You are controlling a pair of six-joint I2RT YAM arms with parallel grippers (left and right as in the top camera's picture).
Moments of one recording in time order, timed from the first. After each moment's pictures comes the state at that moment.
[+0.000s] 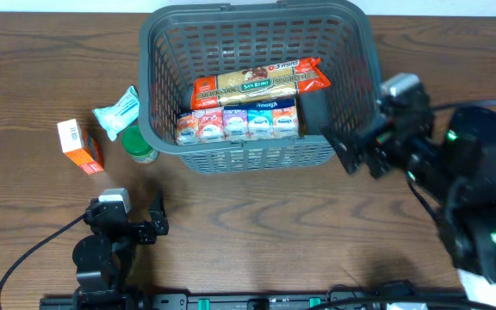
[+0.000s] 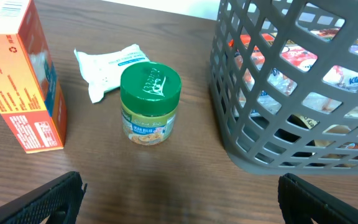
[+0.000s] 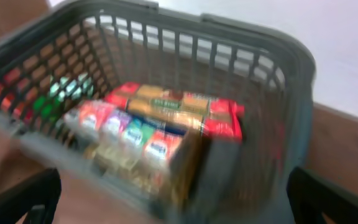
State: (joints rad) left arm 0.06 0.01 0.14 -0.49 0.16 -0.14; right arm 0.16 0.95 1.26 -0.80 -0.34 -0.13
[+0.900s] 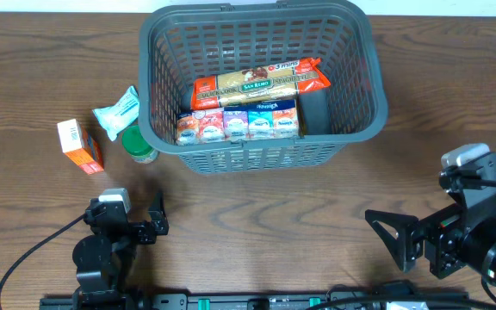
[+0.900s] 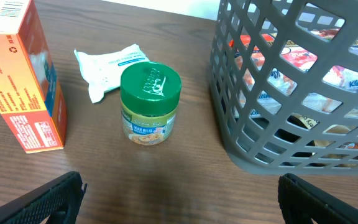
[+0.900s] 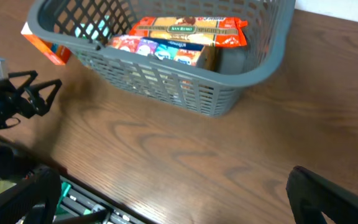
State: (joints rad) left arm 0.06 0.01 0.14 -0.49 0.16 -0.14; right arm 0.16 1.02 1.95 -1.69 -0.28 -0.07
